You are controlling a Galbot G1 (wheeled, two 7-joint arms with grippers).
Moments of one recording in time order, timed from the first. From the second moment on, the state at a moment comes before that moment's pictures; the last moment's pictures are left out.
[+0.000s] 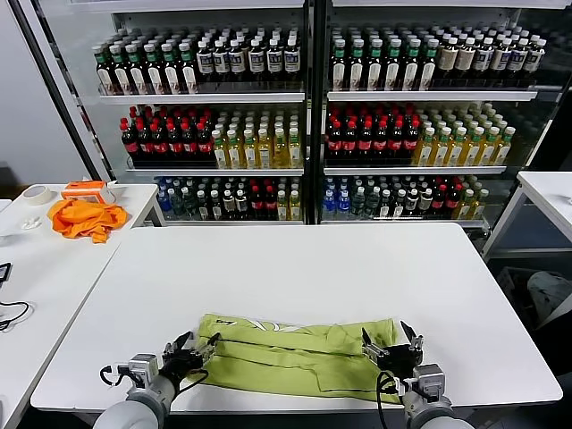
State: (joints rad) left arm 1.39 -0.93 -0.28 -2.00 -0.80 0.40 -0.35; right arm -1.46 1.00 0.28 2.16 0.46 -0.43 0.43
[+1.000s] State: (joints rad) left arm 1.41 -0.91 -0.44 -2.02 -0.55 0.49 -0.46; right arm -1.43 0.99 0.28 2.14 0.46 -0.43 0.41
